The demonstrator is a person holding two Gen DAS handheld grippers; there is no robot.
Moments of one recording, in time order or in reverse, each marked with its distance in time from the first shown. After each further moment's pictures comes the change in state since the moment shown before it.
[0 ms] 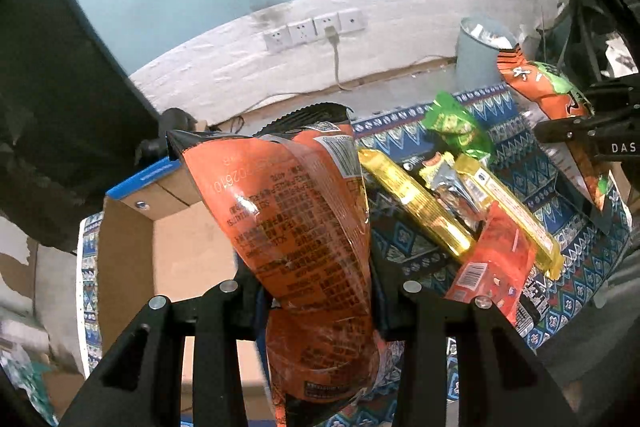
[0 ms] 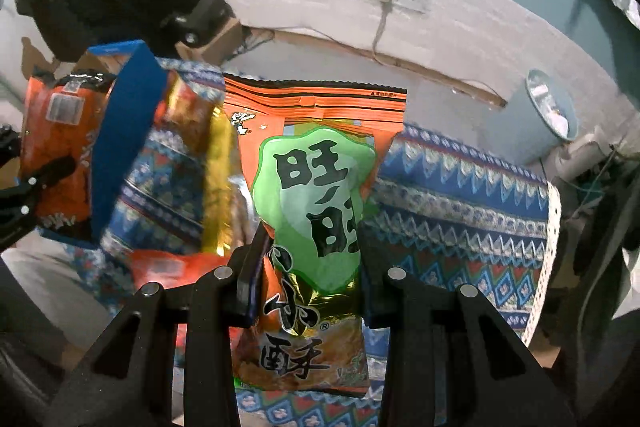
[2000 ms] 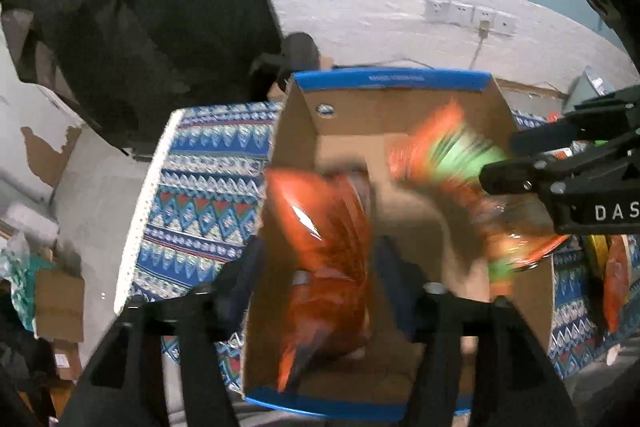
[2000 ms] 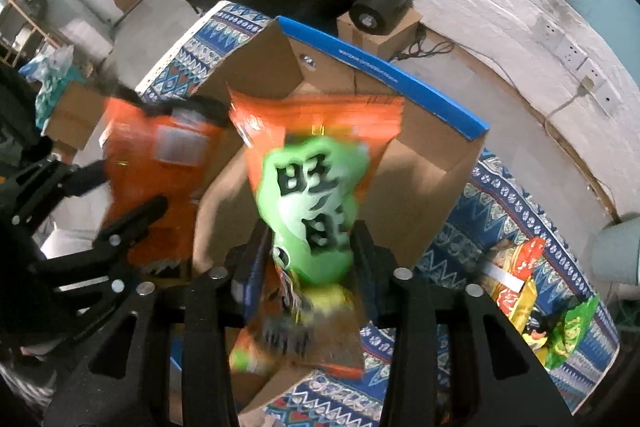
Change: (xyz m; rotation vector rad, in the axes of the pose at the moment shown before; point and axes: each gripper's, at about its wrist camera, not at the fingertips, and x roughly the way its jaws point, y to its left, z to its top) left arm 0.028 0.202 -0.074 -0.326 0.104 0.196; right arm 0.099 0.296 0.133 -0.310 0.147 0.252
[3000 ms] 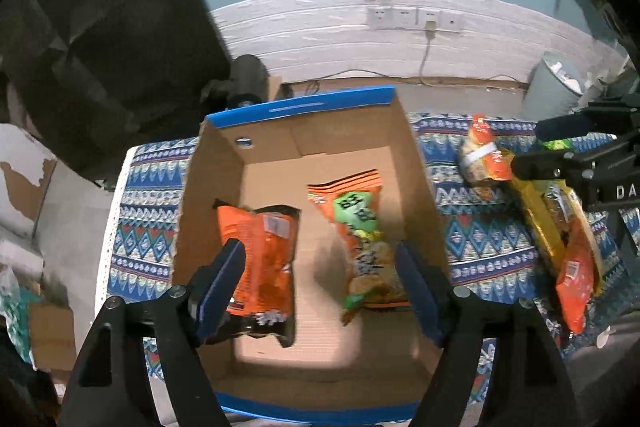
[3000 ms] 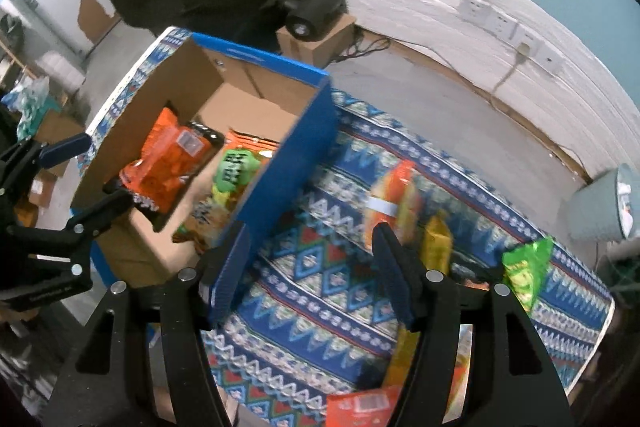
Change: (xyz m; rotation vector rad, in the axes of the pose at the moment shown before) left arm -0.026 -0.076 0.012 0.104 -0.024 -0.115; right arm -0.059 -0.087 -0.071 0.112 -0.081 -0.083
